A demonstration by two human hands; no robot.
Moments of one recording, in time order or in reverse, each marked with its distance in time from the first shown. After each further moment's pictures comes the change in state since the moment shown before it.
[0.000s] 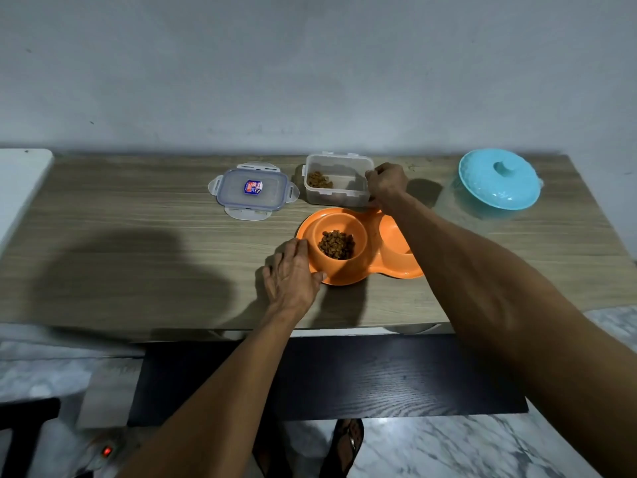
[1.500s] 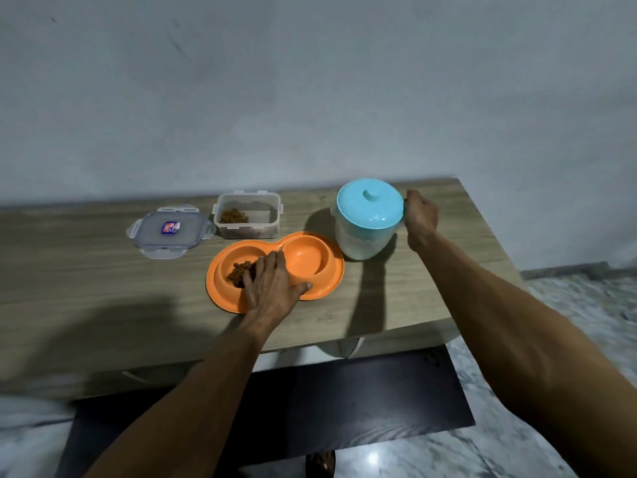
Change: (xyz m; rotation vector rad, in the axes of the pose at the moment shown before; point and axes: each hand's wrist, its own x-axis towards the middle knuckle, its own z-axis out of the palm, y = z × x) left_hand 0.005 0.128 0.036 0.076 0.040 0.150; right_hand 0.020 0.090 -0.224 0.475 0.235 0.142
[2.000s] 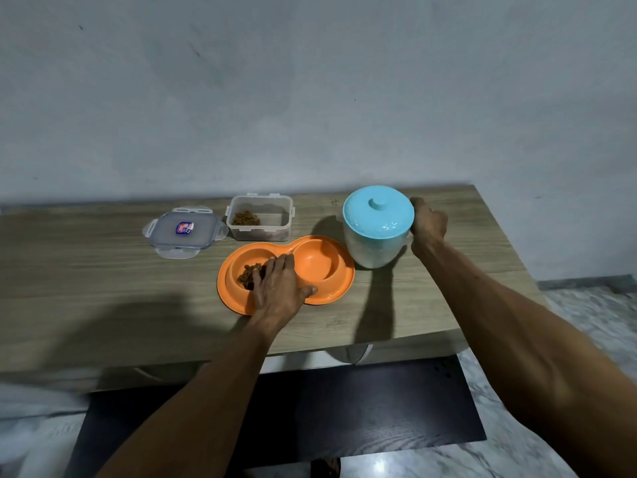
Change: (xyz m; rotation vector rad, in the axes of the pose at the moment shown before) left_hand 0.002 -0.005 -0.003 -0.047 -0.025 0.010; right_hand 0.001 0.004 0.007 0.064 -0.024 0.084
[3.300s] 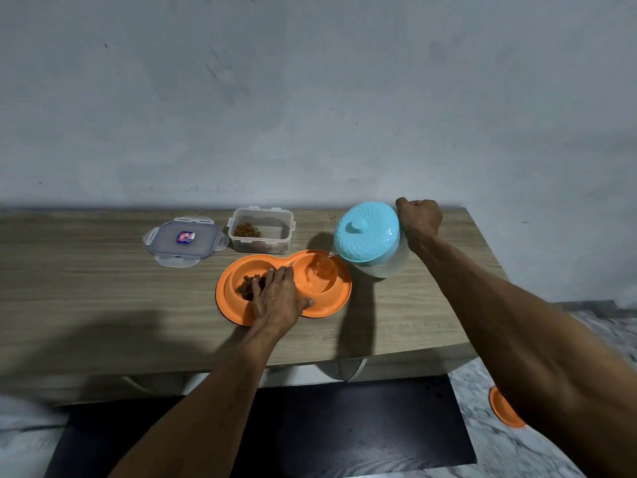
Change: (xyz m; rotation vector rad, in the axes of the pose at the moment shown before) left_hand 0.001 0.002 -0.005 -0.049 -0.019 -0.022; right_hand -0.021 -0.045 0.014 -0.375 0.028 -0.360
